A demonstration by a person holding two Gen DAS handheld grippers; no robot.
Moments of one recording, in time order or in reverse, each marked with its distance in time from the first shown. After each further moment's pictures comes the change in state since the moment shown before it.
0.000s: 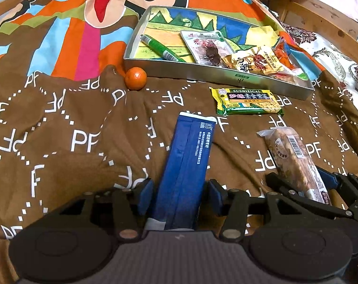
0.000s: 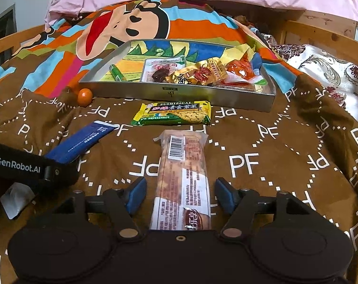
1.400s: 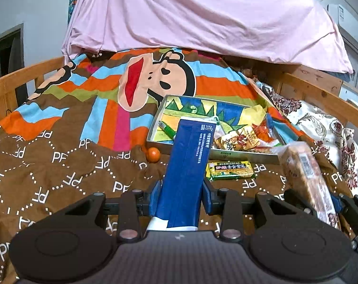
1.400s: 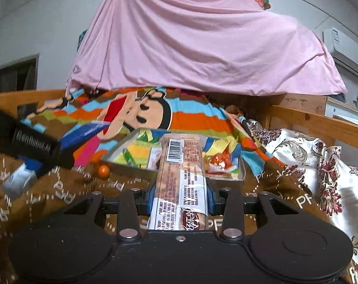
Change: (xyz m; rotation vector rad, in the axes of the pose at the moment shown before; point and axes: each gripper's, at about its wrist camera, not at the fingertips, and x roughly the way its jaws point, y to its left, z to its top) left arm -0.123 -0.034 -0.027 -0.042 -0.406 0.100; right arm -0.121 -0.011 -0.009 -0.038 -0.442 -0.001
